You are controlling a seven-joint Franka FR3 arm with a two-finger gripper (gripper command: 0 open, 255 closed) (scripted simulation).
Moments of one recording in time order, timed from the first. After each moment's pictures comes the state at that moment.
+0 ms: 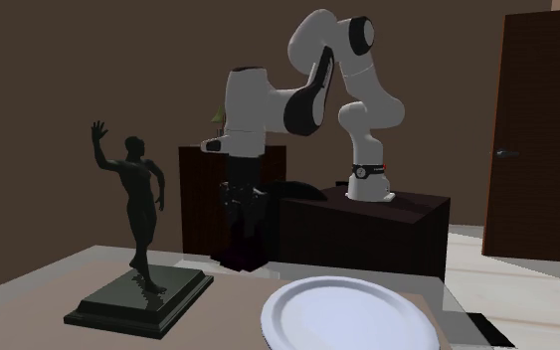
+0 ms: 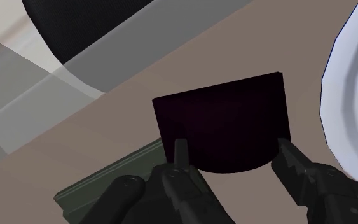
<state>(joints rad) 0.00 0.65 0.03 -1.79 -0.15 2.45 0.14</state>
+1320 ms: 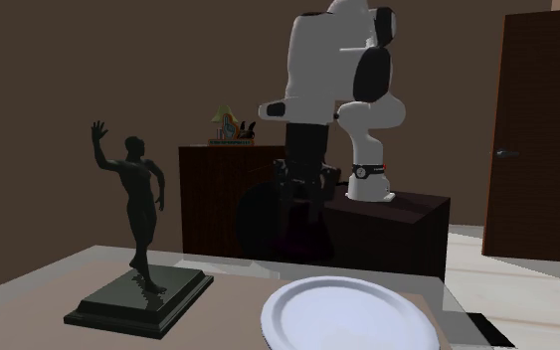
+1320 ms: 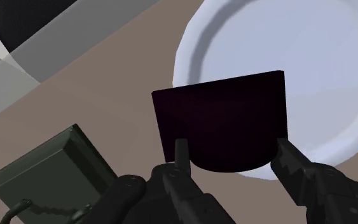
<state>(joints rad) 0.20 0.56 0.07 -1.75 -0.16 2.31 0.38</state>
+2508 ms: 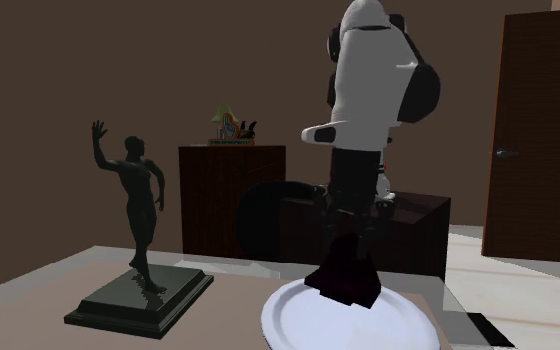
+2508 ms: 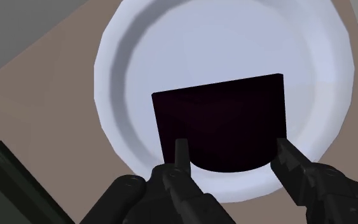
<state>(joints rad) 0.32 0.69 0.09 -1.64 -0.19 2.32 0.53</state>
